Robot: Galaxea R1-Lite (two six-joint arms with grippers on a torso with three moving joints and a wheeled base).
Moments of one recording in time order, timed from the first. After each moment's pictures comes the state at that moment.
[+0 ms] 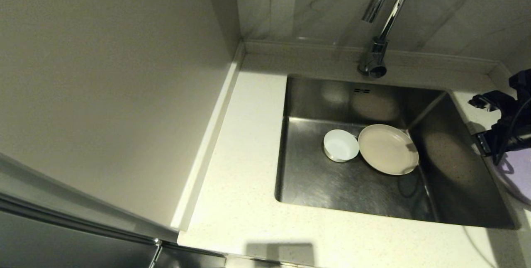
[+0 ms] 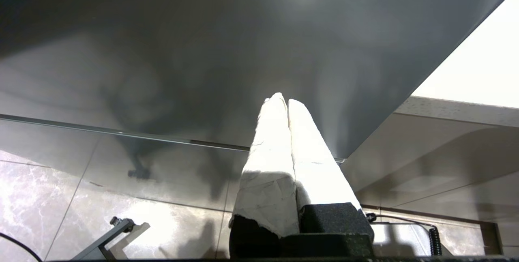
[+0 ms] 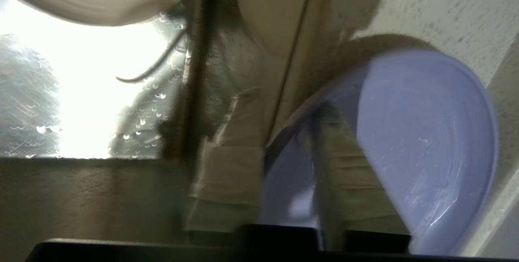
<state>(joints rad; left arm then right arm) 0.00 0.00 0.00 0.00 0.02 -0.02 -0.31 1.86 -1.37 0.28 -0.15 -0.39</state>
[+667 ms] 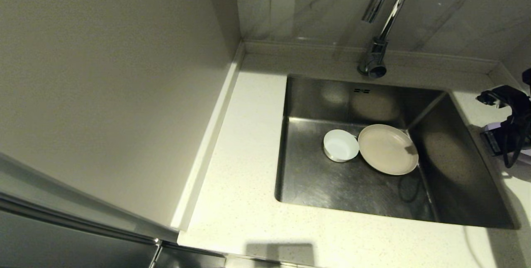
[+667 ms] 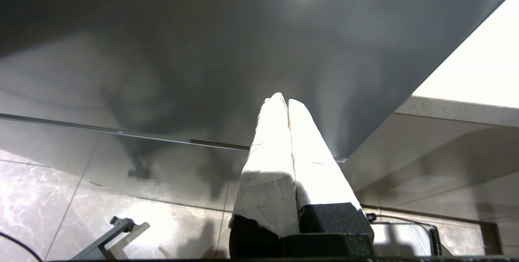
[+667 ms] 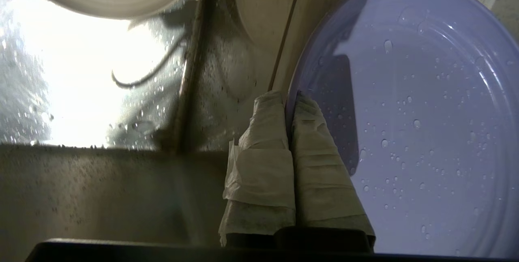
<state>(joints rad) 0.00 0.00 0.00 0.00 0.02 -0.02 -0.31 1.76 -1.32 0.28 -0.14 -0.41</state>
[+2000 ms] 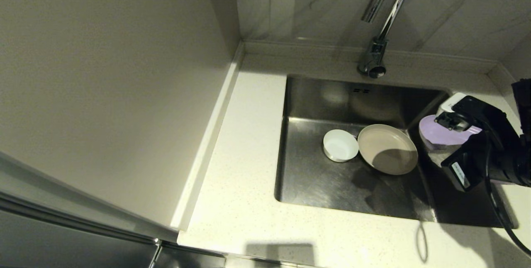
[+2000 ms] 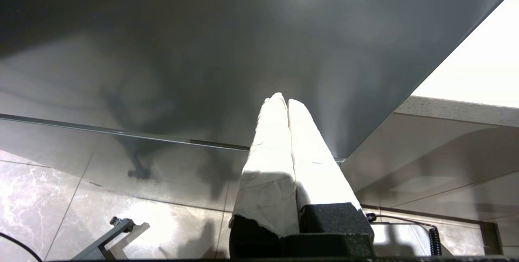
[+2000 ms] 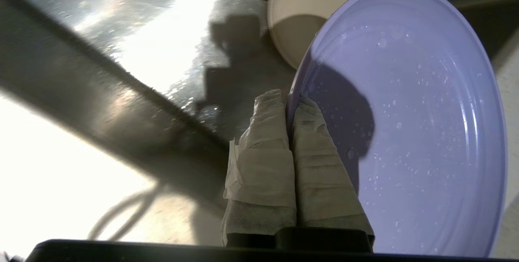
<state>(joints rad) 0.00 0.00 0.00 0.00 0.02 -0.02 0.24 1.39 -0.94 0.13 -0.19 -0.43</state>
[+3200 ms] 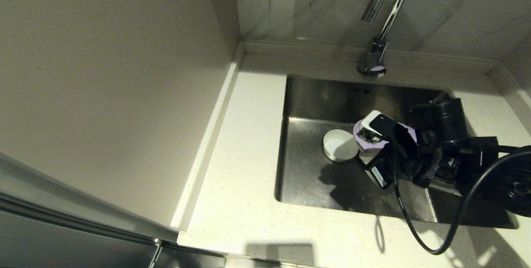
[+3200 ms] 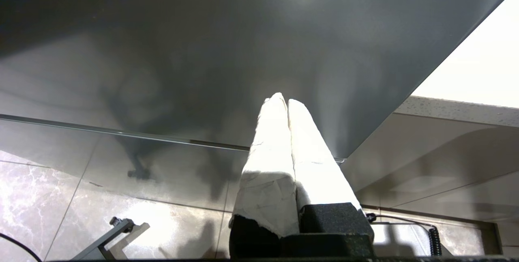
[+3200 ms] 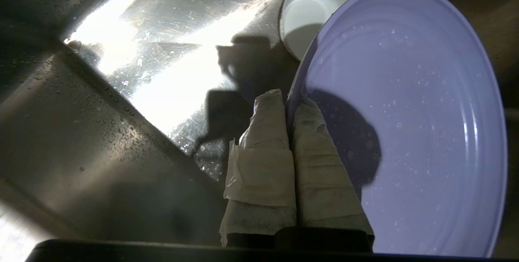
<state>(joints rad) 0.00 0.00 0.00 0.00 0.02 -0.02 0.42 1.71 -0.91 -0.27 -0.18 -0.42</state>
